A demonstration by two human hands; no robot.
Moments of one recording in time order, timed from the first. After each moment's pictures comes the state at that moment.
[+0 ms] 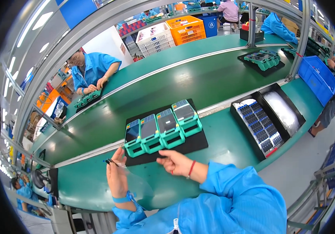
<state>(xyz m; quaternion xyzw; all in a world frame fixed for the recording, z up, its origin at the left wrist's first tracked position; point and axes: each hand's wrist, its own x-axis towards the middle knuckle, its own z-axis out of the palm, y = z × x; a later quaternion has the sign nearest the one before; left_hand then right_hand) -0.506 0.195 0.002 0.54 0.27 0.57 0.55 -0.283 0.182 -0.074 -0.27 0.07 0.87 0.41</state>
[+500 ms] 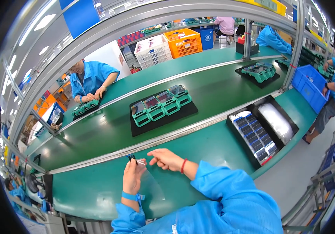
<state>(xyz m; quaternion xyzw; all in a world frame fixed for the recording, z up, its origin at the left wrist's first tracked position) -0.479 0.237 -0.053 0.41 0.38 0.45 0.69 -0.282 0.228 -0.058 -0.40 -0.32 0.74 0.44</state>
